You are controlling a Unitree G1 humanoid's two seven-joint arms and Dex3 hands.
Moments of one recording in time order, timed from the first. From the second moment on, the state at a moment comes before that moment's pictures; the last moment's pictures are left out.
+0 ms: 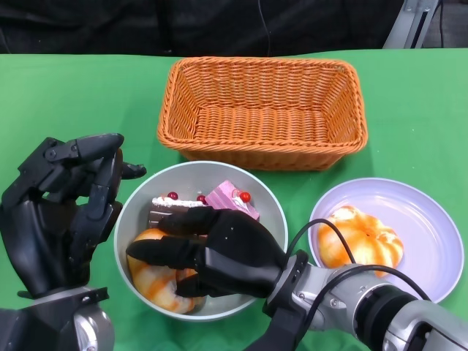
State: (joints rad) left arm -0.02 -0.21 0.12 -0.06 -0.17 -0.54 0.05; right arm -0.80 0.12 0.94 1.19 -1.03 -0.65 -0.94
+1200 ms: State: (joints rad) left arm -0.02 -0.20 0.11 -0.06 -0.20 -0.54 0.05; right arm -0.83 0.11 0.92 1.18 -0.99 -0.67 -0.84
